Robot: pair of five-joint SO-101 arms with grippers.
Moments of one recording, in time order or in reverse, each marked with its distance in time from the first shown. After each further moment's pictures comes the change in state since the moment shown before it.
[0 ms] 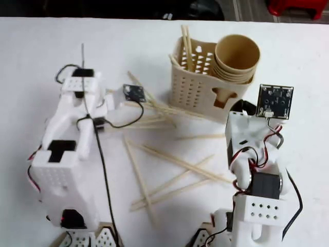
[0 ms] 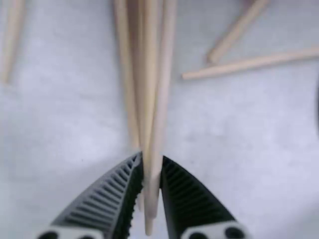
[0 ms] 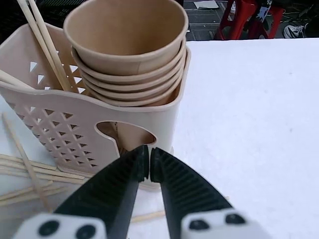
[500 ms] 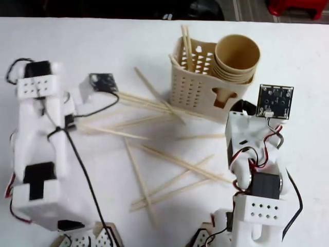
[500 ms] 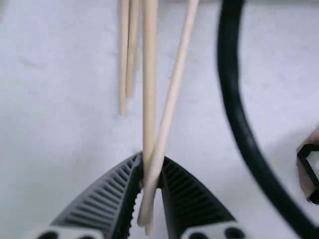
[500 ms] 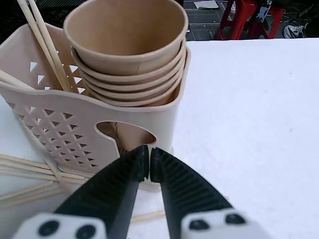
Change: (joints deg) left arm -11.0 -18.8 0.0 14.0 -2.3; right arm 0.0 0.0 0.0 0.0 0.0
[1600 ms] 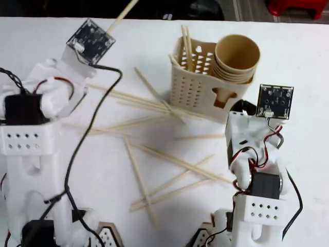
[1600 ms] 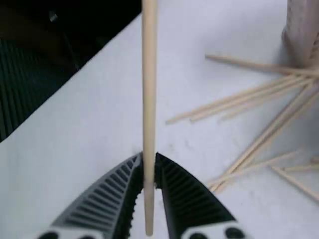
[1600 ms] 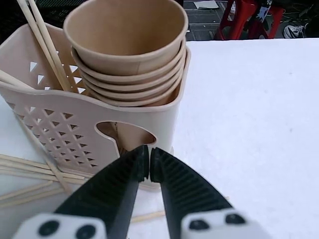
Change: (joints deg) left arm 11.1 -31.9 0.0 -16.3 40.6; right arm 0.0 0.0 0.0 0.0 0.0
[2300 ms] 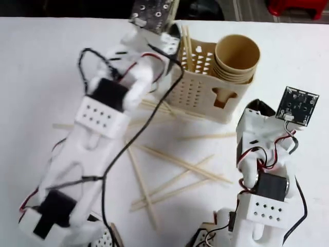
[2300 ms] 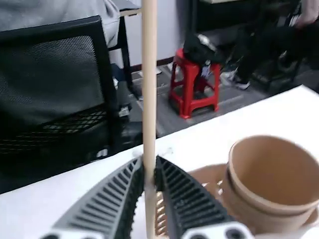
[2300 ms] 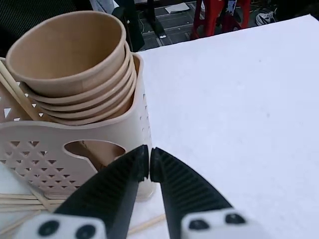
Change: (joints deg) left arm 27.6 15.3 0.1 -46.9 37.3; right arm 6.3 0.0 0.0 -1.5 -6.3
